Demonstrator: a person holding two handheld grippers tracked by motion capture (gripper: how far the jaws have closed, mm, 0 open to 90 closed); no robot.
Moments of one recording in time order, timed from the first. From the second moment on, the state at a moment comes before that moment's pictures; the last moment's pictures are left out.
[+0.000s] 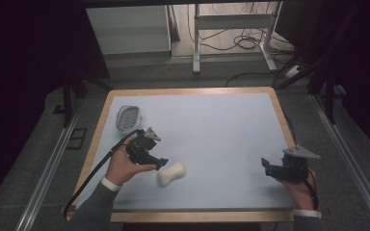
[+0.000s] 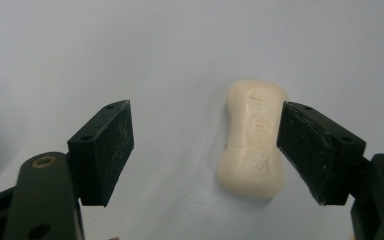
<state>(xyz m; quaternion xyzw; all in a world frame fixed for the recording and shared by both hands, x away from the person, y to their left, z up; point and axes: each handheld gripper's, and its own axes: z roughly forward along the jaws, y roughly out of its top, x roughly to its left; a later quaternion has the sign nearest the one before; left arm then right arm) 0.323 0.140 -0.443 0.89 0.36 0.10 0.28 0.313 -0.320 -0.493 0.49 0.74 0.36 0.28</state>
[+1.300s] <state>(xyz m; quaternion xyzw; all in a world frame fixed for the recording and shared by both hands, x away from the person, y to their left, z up) 0.326 0.088 -0.499 0.93 0.32 0.06 0.17 0.313 -0.321 -0.495 0.49 0.74 0.35 0.29</state>
